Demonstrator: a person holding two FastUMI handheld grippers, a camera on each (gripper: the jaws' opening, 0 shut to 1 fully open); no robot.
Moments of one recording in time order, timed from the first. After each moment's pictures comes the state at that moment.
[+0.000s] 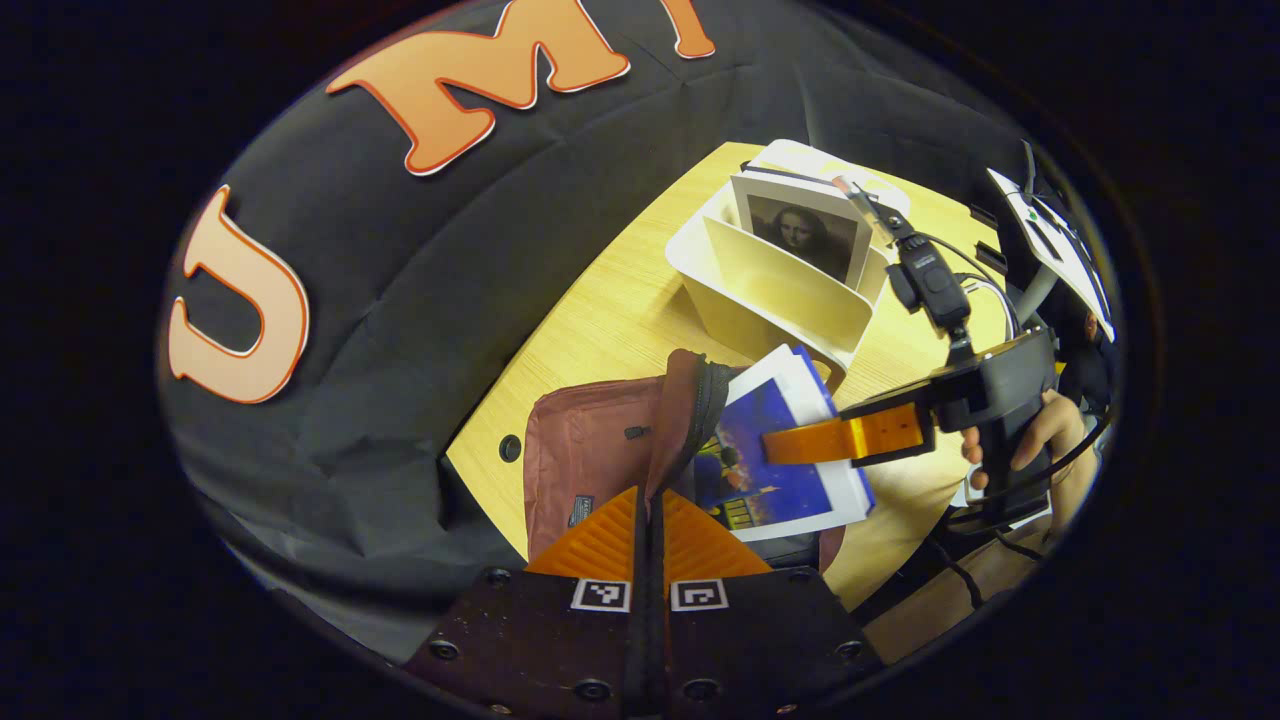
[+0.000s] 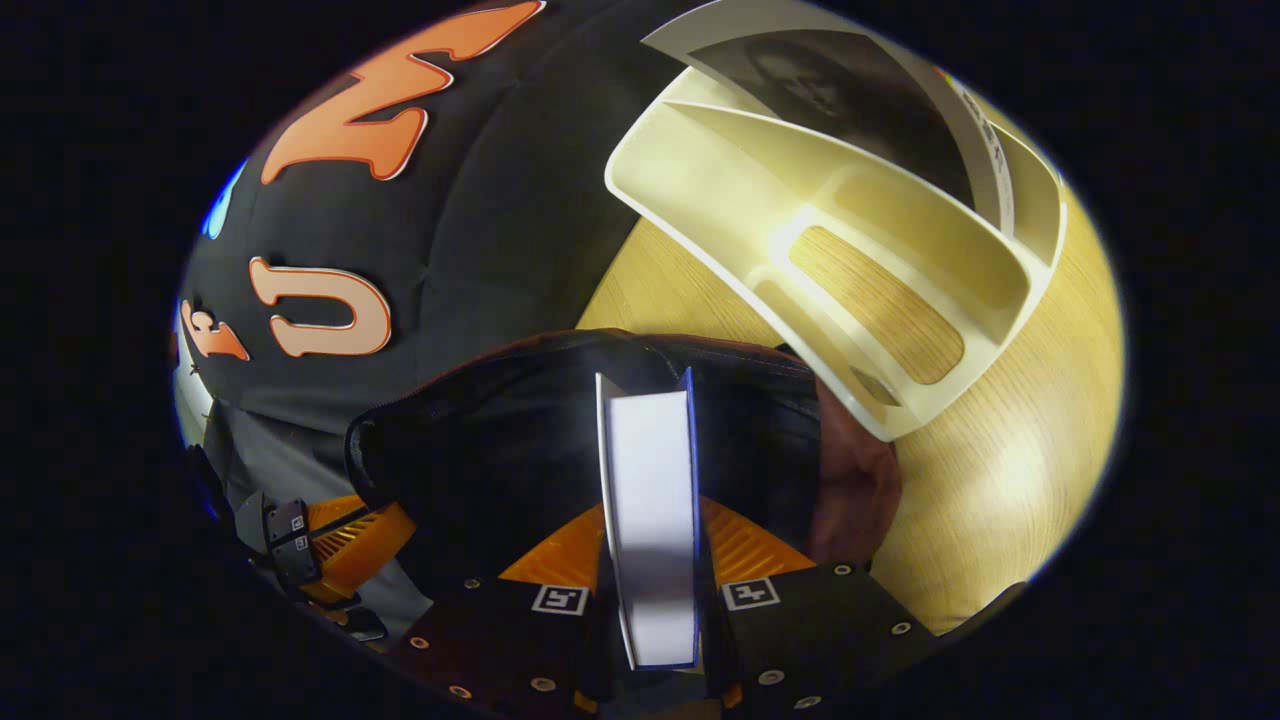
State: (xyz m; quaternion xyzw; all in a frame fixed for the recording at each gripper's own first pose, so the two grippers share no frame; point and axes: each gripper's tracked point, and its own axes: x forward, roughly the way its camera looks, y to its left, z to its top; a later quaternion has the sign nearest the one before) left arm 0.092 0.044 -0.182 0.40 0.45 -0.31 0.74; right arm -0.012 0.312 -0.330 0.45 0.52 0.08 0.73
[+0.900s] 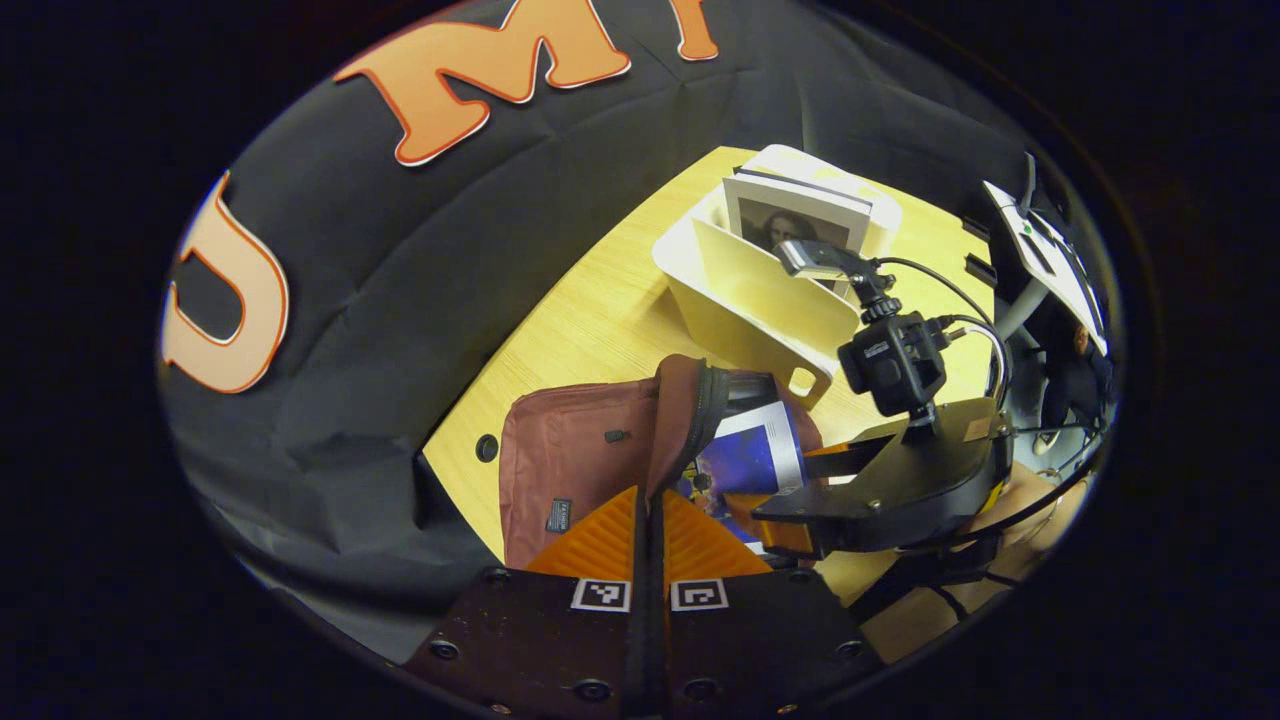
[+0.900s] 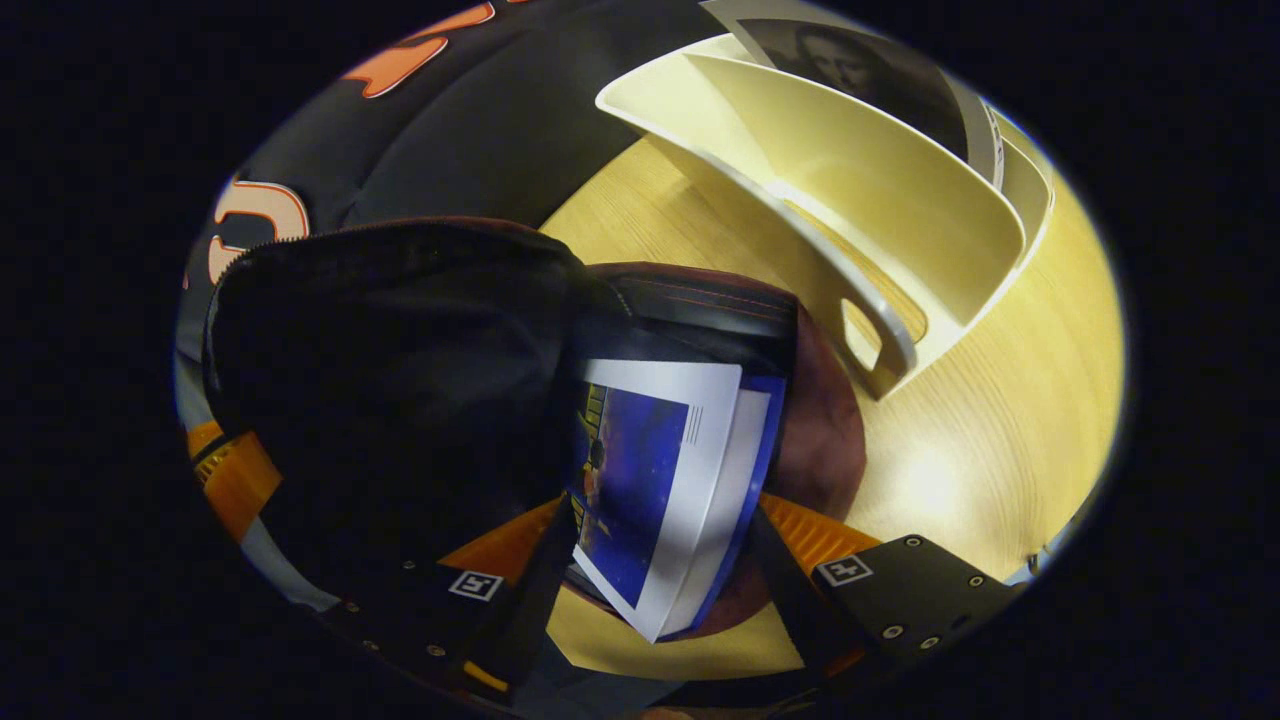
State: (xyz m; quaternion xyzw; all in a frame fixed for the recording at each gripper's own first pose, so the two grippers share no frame) left arm 0.094 0.045 -0.200 0.36 0.47 -0.33 0.74; right arm -0.053 0.307 -0.376 0.30 0.59 0.01 0.75
